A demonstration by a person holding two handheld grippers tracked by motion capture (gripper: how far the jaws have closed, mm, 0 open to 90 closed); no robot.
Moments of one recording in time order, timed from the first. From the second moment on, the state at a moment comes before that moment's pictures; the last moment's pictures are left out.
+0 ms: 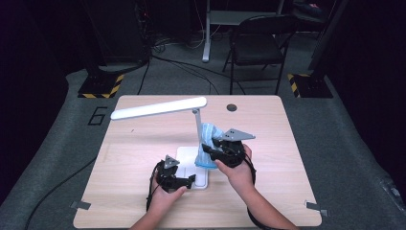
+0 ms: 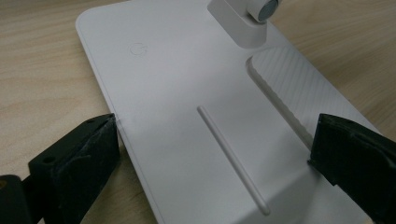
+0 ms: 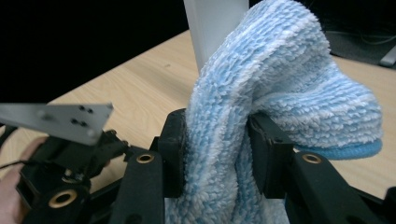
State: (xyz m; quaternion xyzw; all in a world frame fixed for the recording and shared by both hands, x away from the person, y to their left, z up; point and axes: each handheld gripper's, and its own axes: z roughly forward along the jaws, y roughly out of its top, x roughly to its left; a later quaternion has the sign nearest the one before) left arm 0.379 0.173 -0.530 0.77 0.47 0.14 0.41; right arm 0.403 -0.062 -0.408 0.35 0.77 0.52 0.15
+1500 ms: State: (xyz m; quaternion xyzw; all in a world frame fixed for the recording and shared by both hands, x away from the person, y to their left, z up) left arm 0.379 0.173 -0.529 0.77 0.46 0.14 0.41; right arm 0.410 -0.056 -0.354 0.32 0.77 0.52 0.18
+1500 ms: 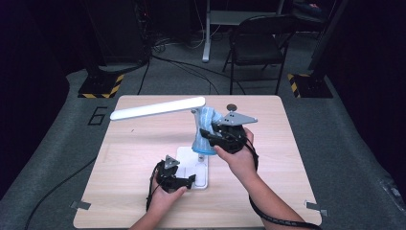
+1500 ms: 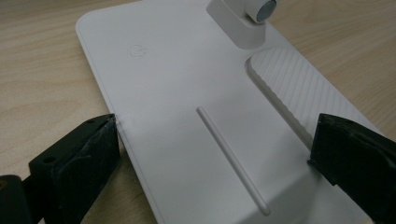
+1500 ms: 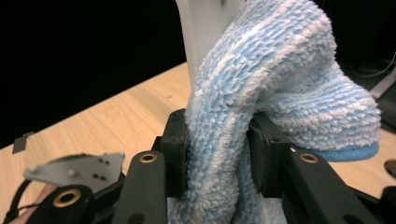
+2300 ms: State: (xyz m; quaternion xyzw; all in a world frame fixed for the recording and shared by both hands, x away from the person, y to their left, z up) left arm 0.379 0.173 -0.529 0.77 0.46 0.14 0.41; right arm 0.427 -0.055 -0.491 0.41 0.80 0.43 0.09
